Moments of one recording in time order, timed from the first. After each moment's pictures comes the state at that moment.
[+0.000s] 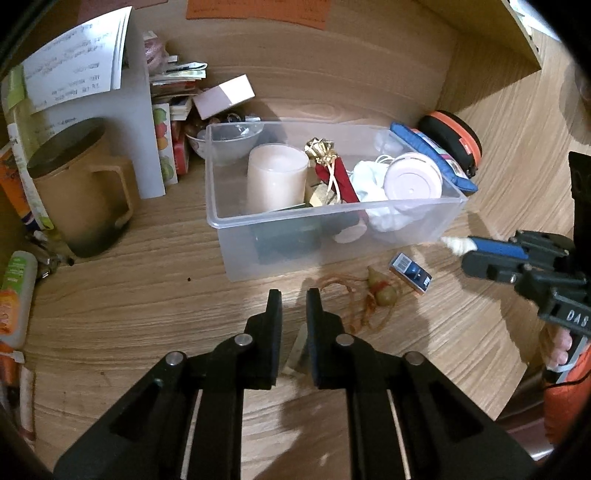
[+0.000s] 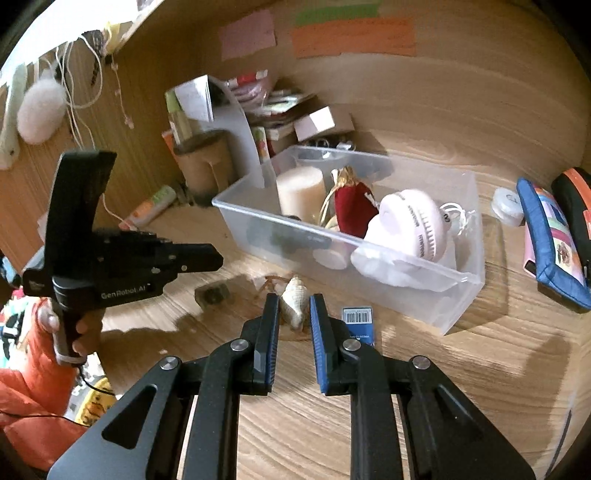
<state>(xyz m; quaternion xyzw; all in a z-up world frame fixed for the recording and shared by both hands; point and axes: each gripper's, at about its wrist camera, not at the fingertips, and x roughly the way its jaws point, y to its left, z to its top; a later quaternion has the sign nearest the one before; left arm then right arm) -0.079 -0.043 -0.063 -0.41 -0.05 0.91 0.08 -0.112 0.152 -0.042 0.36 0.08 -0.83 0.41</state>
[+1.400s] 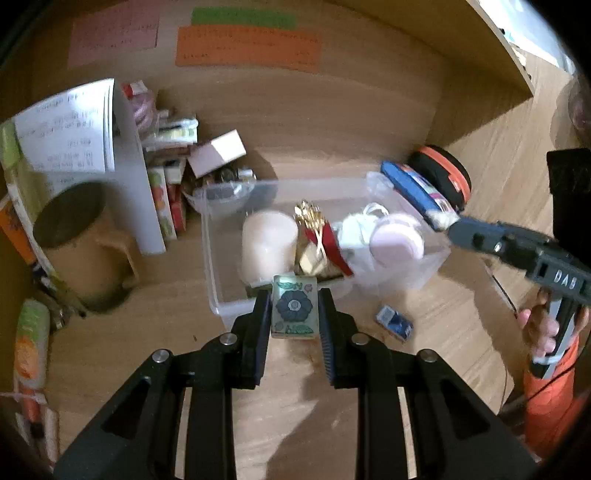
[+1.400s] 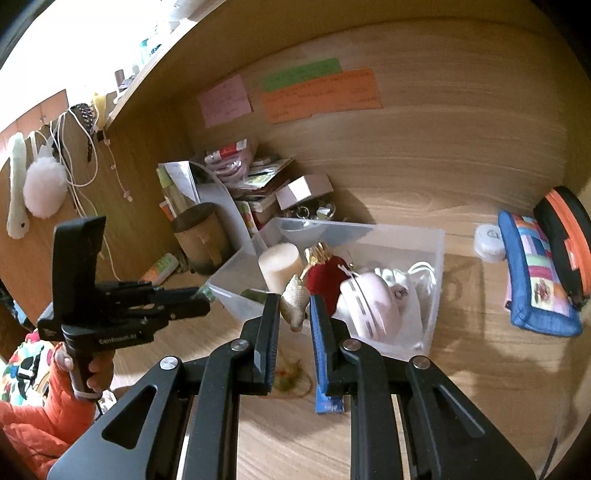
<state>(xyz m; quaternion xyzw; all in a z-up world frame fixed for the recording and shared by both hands) -0.101 -0.042 -0.019 -0.36 -0.05 0.93 0.09 -0.148 0.170 0.003 0.31 0.01 -0.85 0.42</state>
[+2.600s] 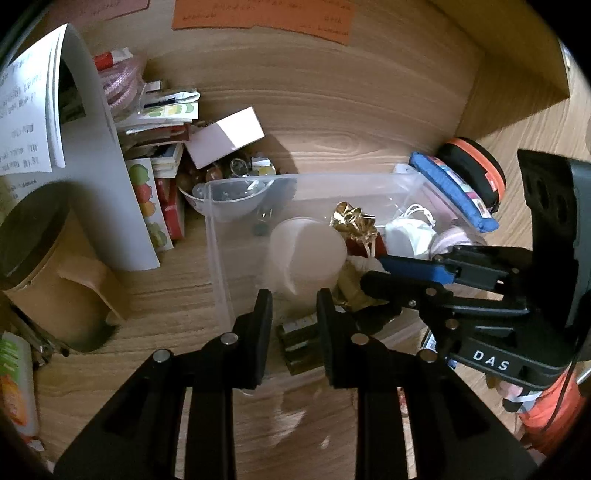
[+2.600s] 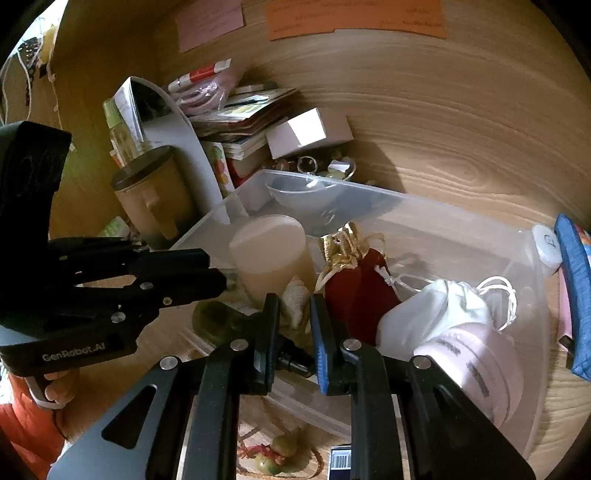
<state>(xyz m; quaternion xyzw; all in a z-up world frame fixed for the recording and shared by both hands) -0.162 -0.057 -0.053 -0.39 -0.04 0.92 0.08 -0.202 0.066 -0.059 0.37 0.09 -0.84 0.38</state>
